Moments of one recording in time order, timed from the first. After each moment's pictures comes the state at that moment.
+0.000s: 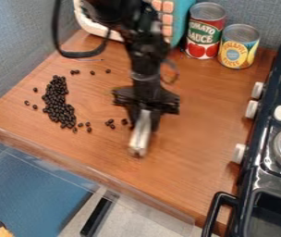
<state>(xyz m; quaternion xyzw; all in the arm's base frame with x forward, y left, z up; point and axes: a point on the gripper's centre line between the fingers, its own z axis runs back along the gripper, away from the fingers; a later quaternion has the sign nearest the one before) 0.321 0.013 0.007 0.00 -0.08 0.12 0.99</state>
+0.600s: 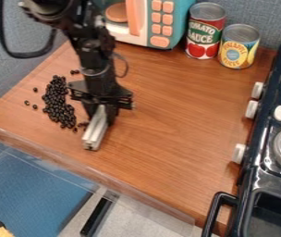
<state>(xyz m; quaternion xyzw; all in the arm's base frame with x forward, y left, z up) 0.295 0.077 0.006 0.02 -0.08 0.10 0.99</state>
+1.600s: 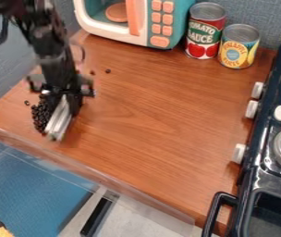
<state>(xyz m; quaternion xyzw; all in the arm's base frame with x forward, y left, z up) 0.286 0.110 0.038 -0.02 -0.07 0.15 0.99</state>
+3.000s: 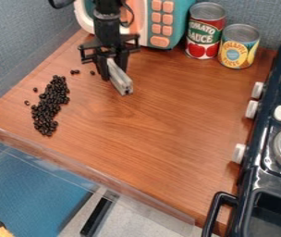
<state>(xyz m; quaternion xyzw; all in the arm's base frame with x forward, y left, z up) 0.379 0.099 0.038 0.00 0.00 0.44 0.90</state>
